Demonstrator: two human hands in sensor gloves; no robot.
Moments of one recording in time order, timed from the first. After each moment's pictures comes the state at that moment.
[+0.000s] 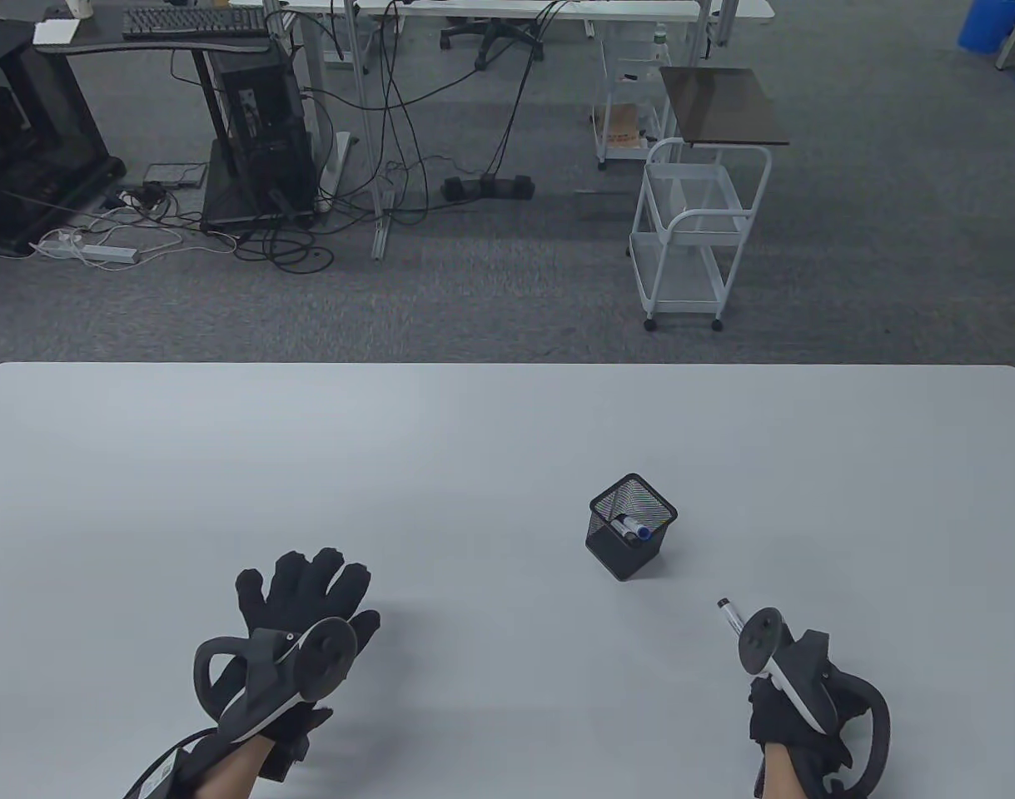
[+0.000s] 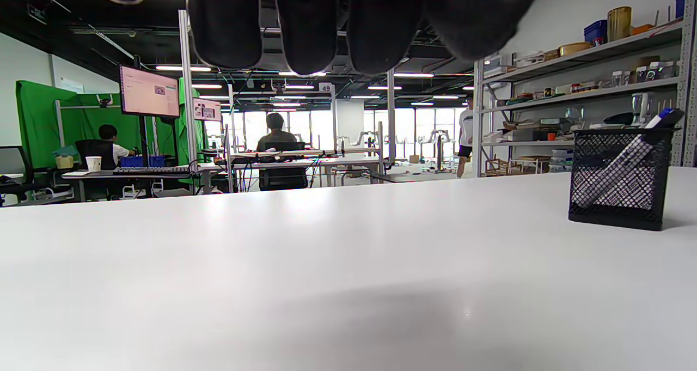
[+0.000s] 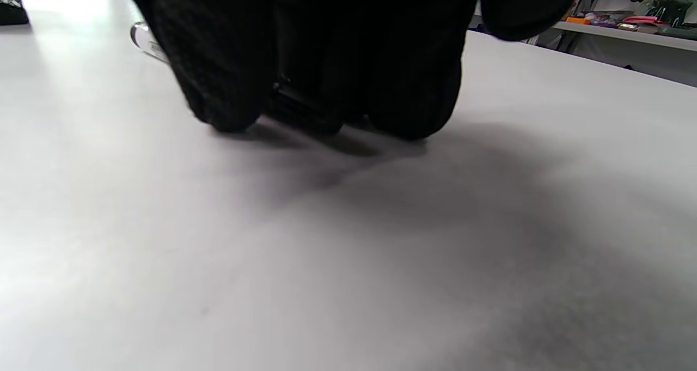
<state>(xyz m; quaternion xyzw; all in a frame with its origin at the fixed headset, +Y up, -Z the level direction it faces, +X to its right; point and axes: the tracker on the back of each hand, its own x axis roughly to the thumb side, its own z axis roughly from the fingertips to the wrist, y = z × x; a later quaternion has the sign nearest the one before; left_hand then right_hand) -0.218 -0.673 -0.282 0.08 -0.06 -0.01 0.99 0.266 -0.752 -0.296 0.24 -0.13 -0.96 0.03</state>
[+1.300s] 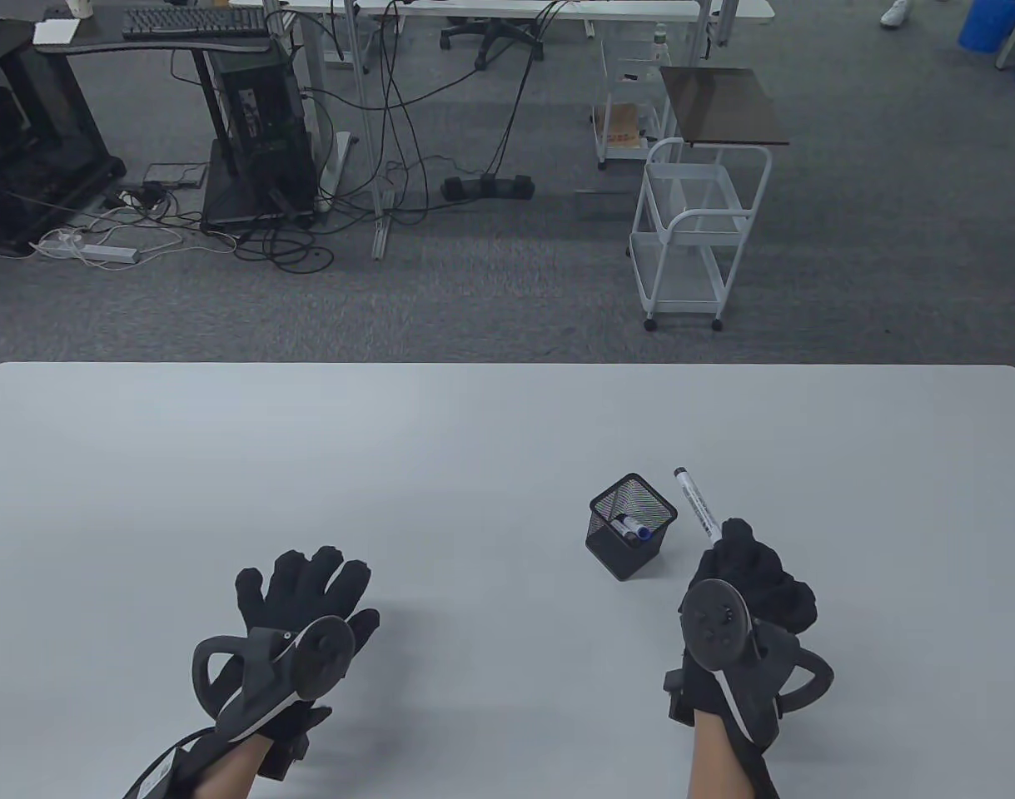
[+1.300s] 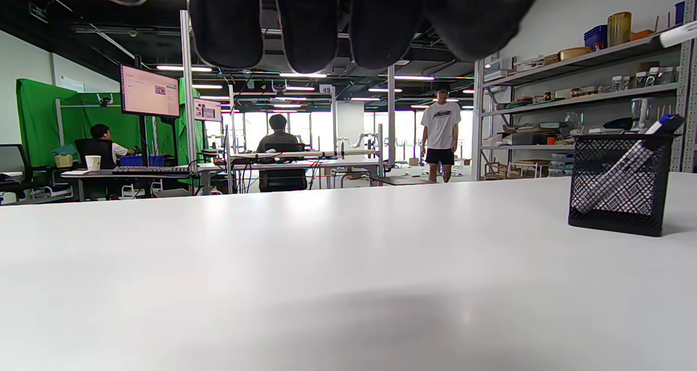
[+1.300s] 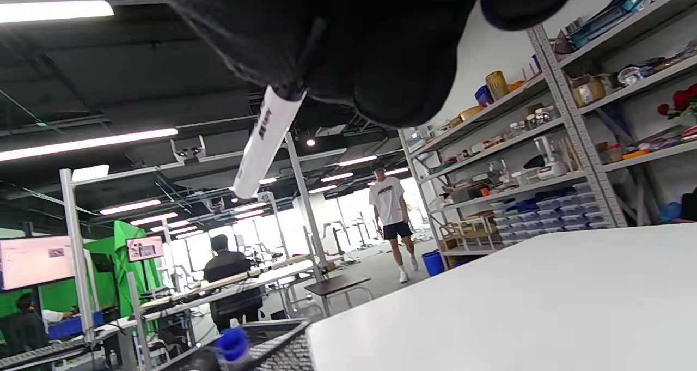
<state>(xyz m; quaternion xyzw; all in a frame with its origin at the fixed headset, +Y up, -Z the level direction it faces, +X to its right) -0.220 -0.675 -0.283 0.08 -0.06 -0.01 0.99 0.164 -0.621 -0.282 0.18 0.26 -0.94 -0.11</state>
